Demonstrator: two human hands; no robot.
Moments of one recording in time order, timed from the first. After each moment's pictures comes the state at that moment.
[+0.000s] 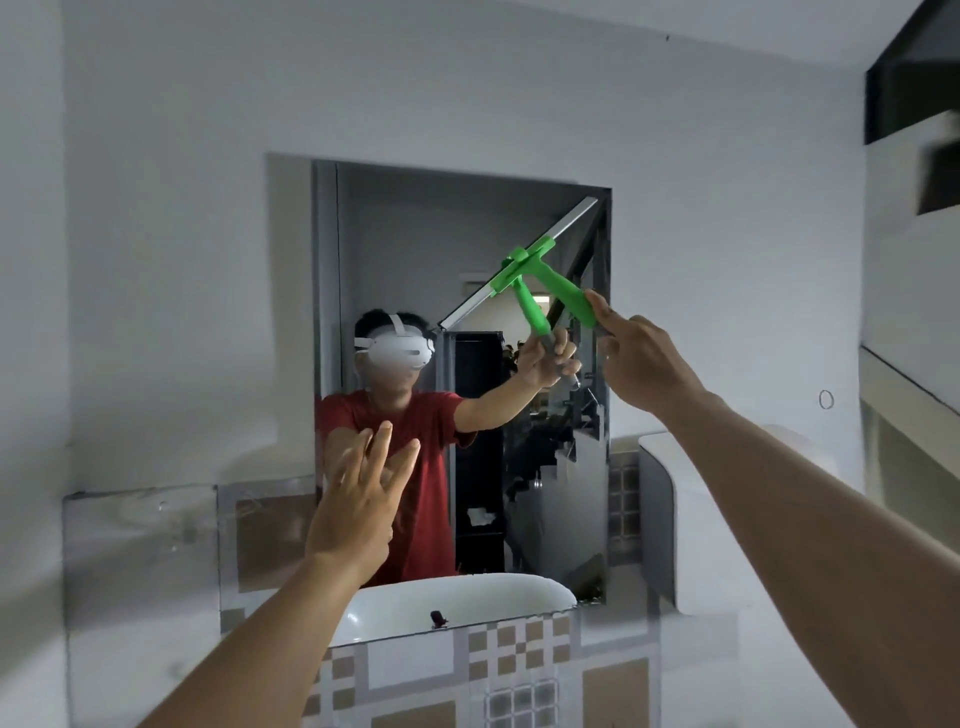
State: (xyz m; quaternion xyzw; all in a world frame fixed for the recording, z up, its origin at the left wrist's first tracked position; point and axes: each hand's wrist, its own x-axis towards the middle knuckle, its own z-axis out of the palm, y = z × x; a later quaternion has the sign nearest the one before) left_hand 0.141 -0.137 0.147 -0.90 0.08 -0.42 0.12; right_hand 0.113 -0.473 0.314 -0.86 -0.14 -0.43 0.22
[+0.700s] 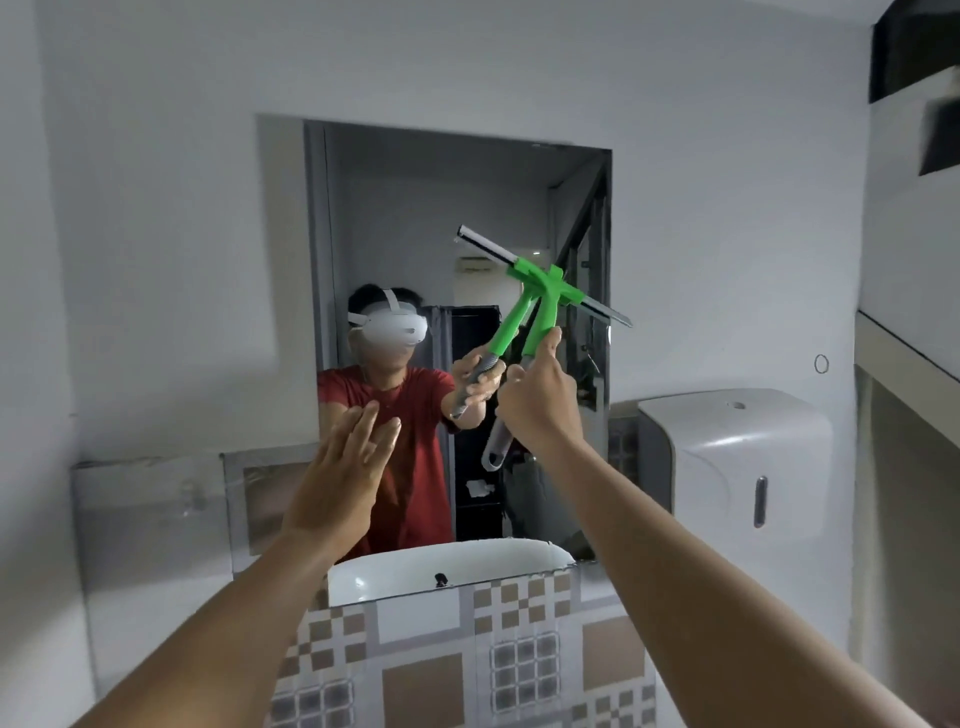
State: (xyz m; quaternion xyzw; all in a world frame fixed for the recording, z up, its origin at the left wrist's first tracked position) left_hand 0.123 -0.115 0.145 -0.90 0.13 -0.42 0.08; right_hand 0.074 -0.353 0.249 -0.80 -0.07 -0.32 0.51
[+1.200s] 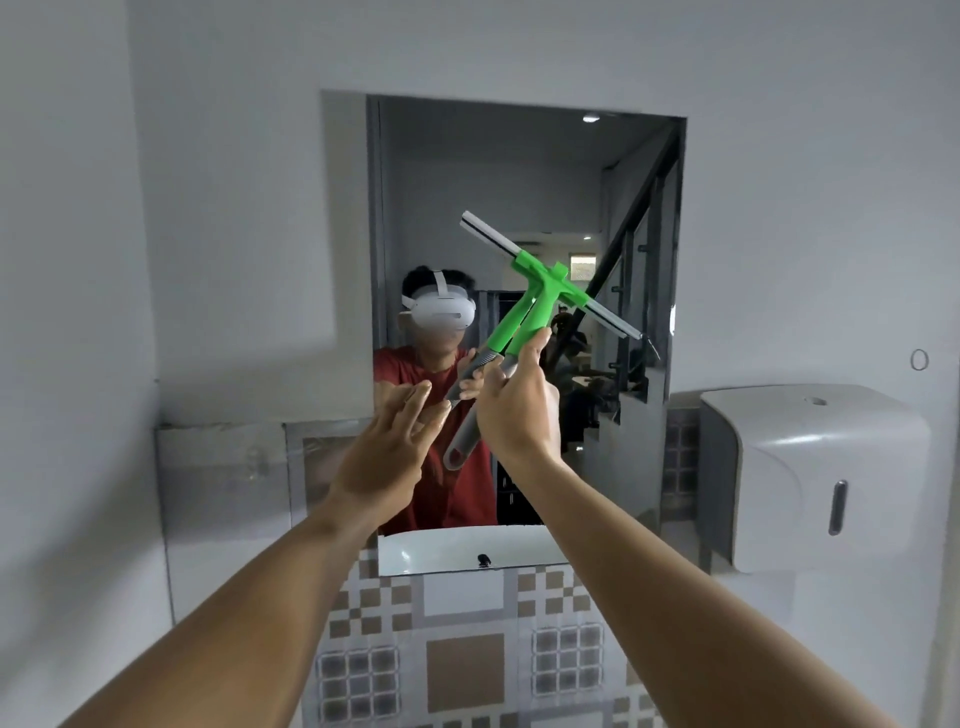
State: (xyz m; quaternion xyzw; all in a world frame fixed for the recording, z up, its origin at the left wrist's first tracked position) left_hand 0.115 -0.093 0.146 -0.91 0.12 -0.39 0.08; right_hand 0.082 -0.267 0.215 -0.78 -0.12 -0.31 0.53
